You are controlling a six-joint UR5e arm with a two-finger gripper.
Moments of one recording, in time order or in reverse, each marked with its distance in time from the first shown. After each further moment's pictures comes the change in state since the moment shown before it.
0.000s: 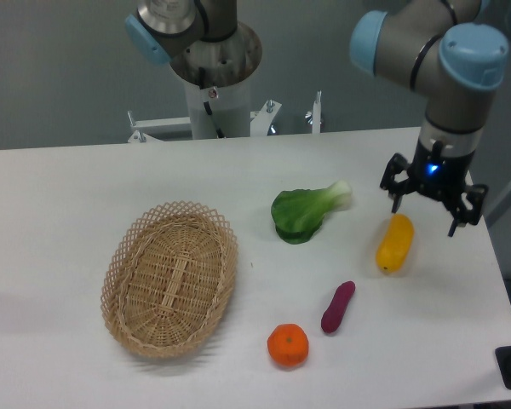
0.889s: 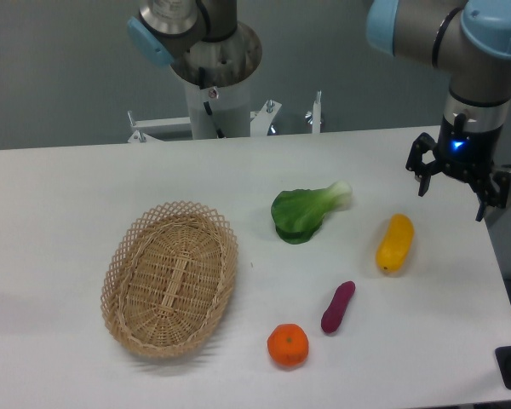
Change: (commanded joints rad) arm 0.100 0.070 0.051 -0.026 0.000 0.280
